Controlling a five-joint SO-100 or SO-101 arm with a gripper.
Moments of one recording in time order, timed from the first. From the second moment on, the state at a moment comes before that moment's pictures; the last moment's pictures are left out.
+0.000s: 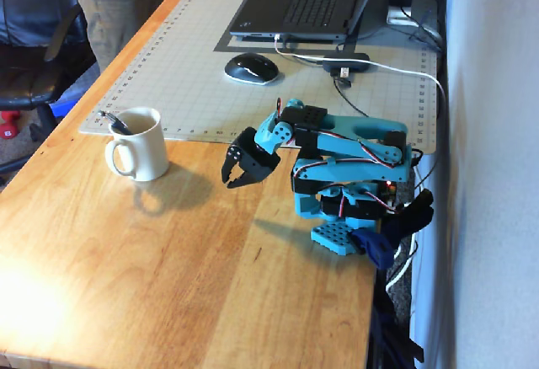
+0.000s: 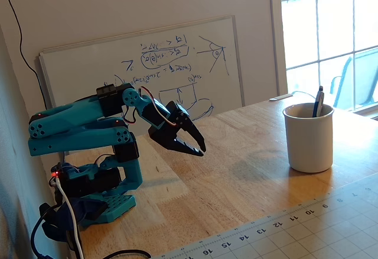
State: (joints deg) arm 9.2 175.1 172.8 49.2 -0.5
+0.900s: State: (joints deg) arm 5.4 182.9 180.1 57.5 -0.1
